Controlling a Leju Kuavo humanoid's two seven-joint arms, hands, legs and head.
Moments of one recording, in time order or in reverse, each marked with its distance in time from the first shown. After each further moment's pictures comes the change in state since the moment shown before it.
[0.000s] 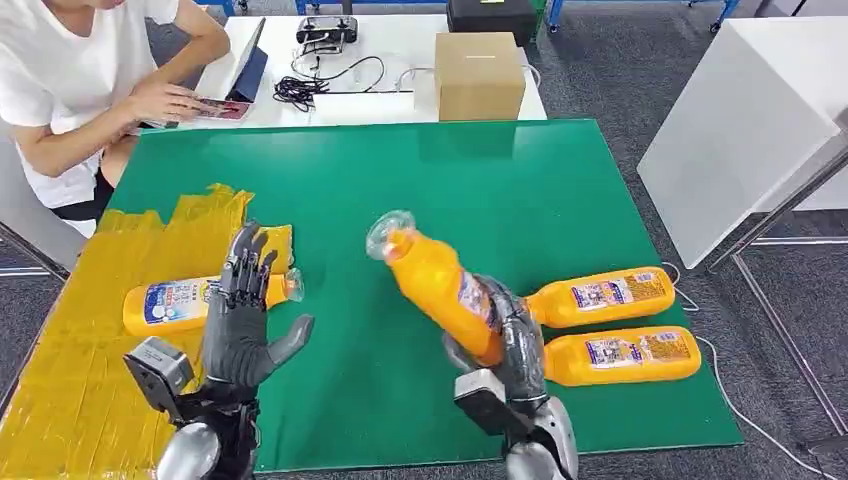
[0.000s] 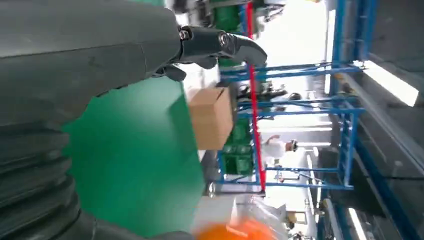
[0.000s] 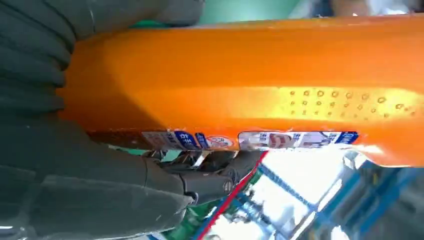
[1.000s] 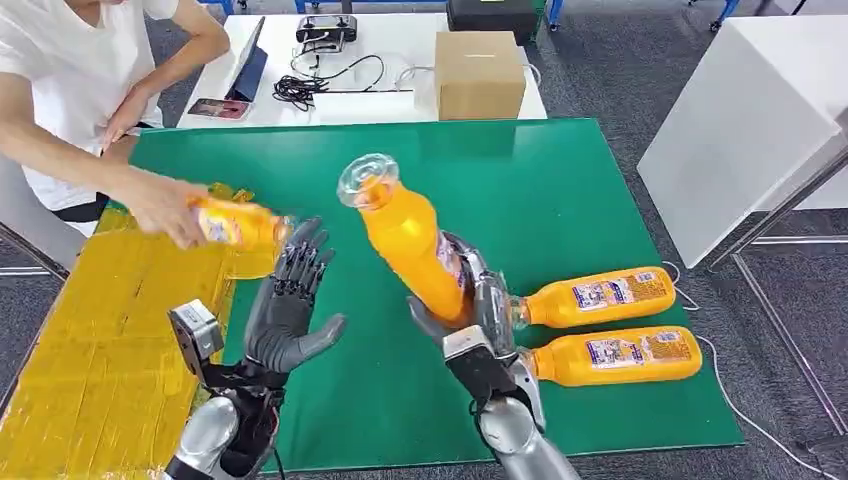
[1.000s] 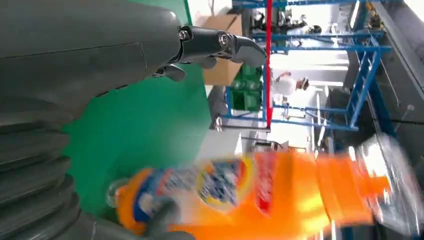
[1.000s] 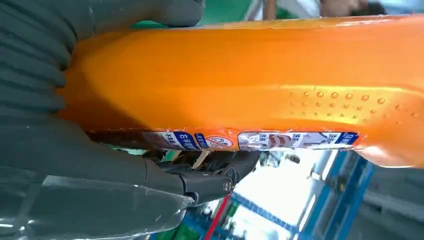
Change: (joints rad) left arm -0.120 0.010 -0.085 0.124 0.170 -0.166 0.058; right arm -0.177 0.096 0.059 0.111 -0.096 0.129 -0.028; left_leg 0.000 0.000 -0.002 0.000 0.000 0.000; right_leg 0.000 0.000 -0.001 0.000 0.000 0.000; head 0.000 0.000
